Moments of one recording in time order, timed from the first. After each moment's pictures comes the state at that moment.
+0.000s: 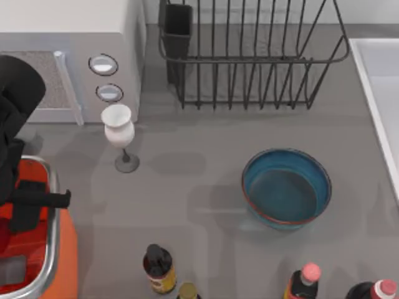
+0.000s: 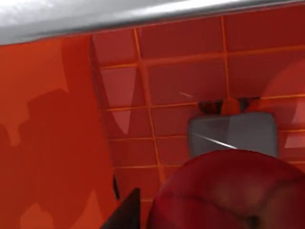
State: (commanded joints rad) left arm -0.26 1.47 0.96 -1.22 -0.23 -0.26; right arm 0.00 0.00 0.00 0.00 0.00 0.00
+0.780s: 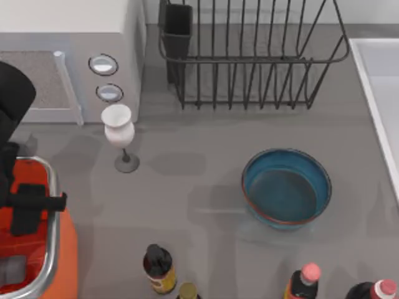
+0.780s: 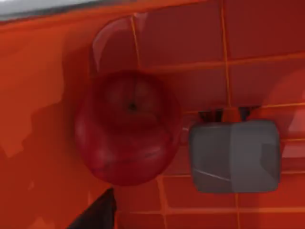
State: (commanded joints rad) left arm -0.25 1.37 0.94 -1.15 -0.19 -0.24; right arm 0.00 0.00 0.00 0.00 0.00 0.00
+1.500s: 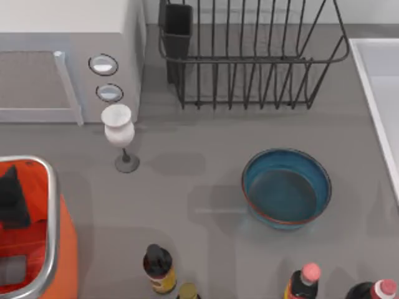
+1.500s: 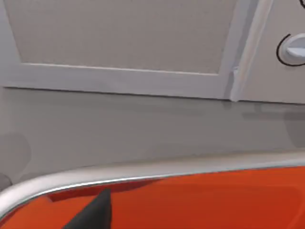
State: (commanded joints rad) left arm -0.10 0.40 0.33 -0.37 -0.08 -0.09; right arm 0.00 0.00 0.00 0.00 0.00 0.00
